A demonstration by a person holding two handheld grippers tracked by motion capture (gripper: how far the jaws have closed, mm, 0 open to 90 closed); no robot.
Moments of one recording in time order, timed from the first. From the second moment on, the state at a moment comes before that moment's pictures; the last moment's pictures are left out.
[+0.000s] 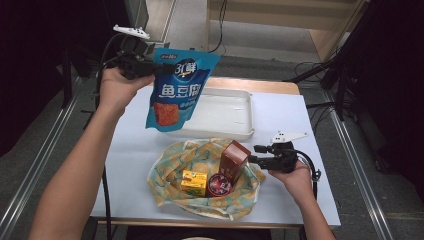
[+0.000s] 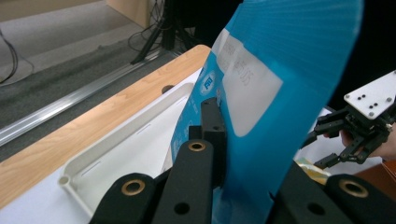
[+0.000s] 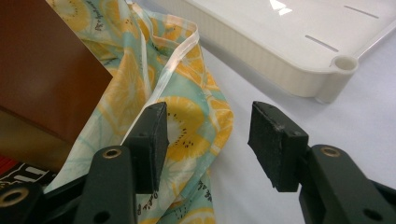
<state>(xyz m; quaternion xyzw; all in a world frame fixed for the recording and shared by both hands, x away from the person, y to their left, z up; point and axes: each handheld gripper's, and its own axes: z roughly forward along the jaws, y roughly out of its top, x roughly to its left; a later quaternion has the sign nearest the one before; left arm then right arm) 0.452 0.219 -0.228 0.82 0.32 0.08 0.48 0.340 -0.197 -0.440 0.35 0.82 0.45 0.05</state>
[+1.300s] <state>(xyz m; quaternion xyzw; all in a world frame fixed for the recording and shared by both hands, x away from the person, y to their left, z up) 0.523 0.171 -0.282 0.82 0.33 0.06 0.47 0.331 -0.203 -0.443 0.35 0.83 0.43 0.06</state>
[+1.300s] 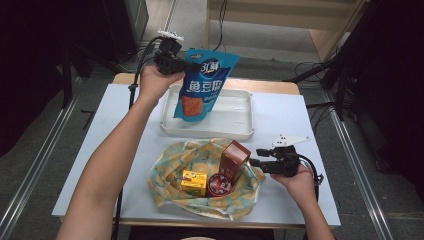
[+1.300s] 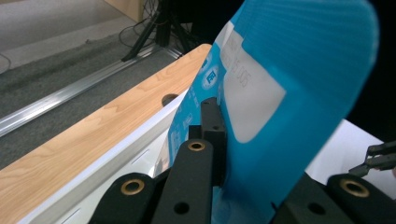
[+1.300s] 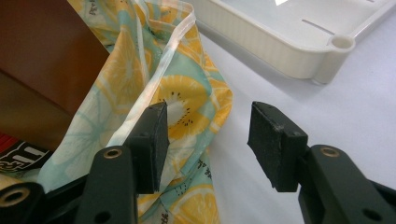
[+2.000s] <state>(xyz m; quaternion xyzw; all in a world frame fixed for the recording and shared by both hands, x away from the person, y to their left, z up) 0.503 0.200 -0.298 0.83 0.31 0.04 0.45 0.331 -0.199 -0.445 0.35 0.83 0.43 0.06</state>
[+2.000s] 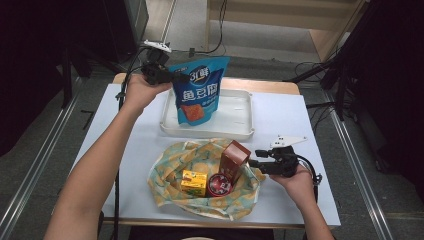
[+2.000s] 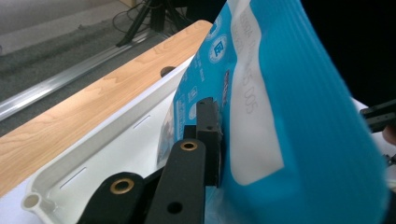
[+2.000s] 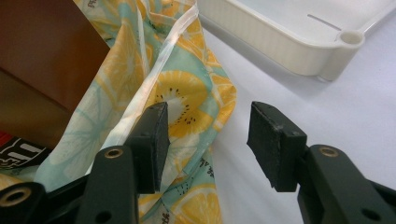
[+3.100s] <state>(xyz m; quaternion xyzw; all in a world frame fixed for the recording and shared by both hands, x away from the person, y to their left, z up) 0.471 0.223 -0.317 0.84 0.32 0.05 0.44 0.331 -0.199 -0.445 0.35 0.83 0.42 0.06</state>
